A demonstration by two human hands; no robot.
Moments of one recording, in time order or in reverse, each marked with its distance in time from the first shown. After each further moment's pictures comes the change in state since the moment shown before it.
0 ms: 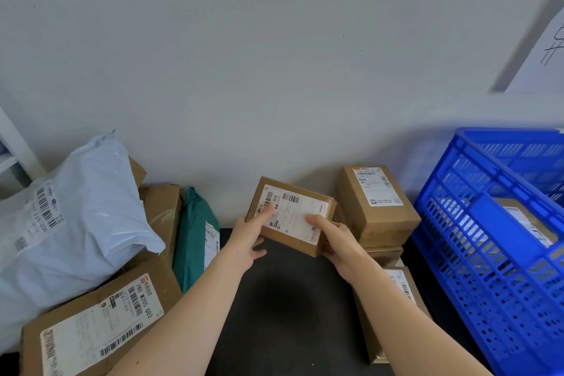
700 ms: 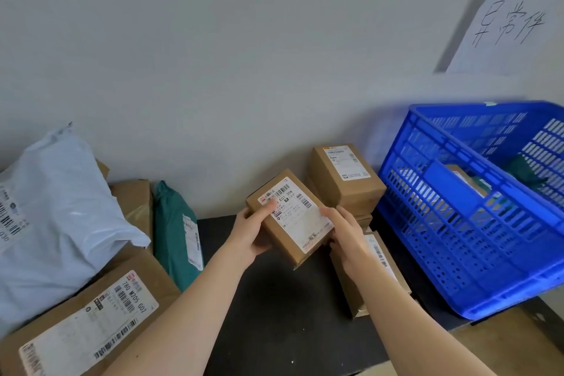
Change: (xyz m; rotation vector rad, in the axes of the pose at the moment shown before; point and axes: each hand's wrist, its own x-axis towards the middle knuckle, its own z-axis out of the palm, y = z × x) left_hand -0.014 -0.021 0.007 -0.057 -0.268 -0.023; right_hand -0.053 0.016 -0.013 0.048 0.304 -0.035
